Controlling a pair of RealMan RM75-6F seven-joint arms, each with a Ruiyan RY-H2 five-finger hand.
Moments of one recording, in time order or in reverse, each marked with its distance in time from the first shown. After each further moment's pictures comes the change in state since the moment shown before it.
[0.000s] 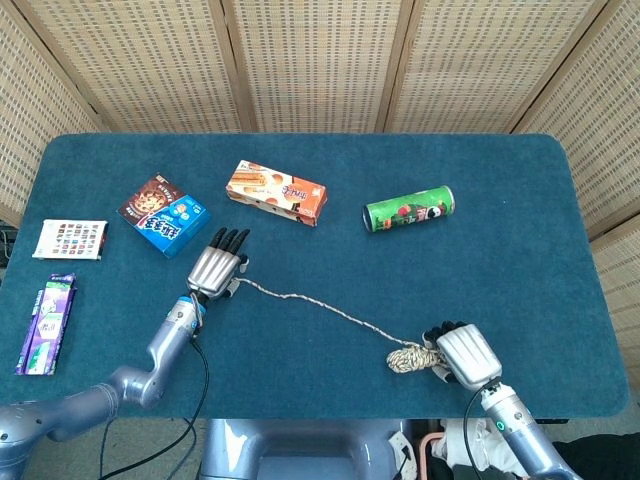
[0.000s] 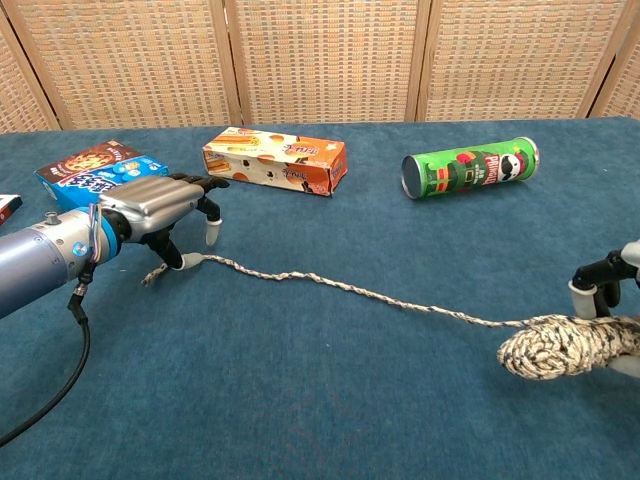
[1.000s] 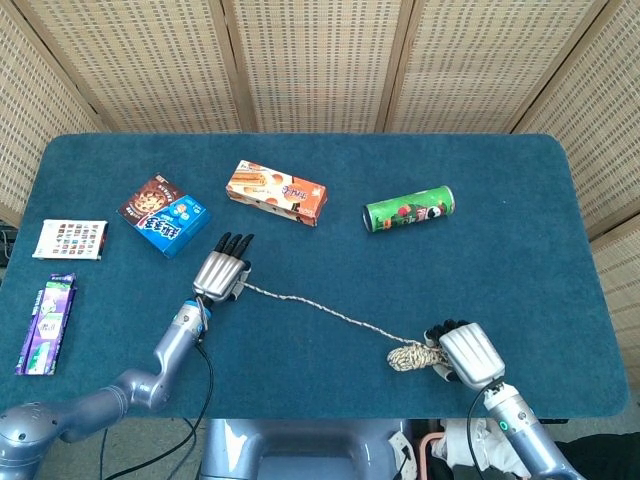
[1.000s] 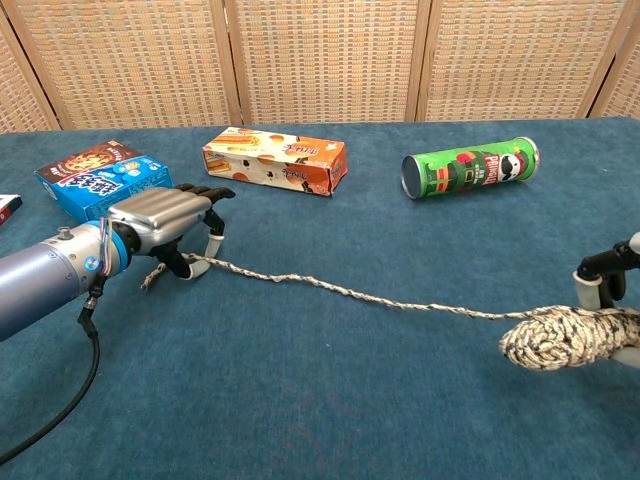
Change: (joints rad) left arm -0.009 -0.051 0.030 0.062 -0.005 0.021 -0.024; right arm -0.001 0.016 -0.001 -0.012 -0.013 0.019 0.024
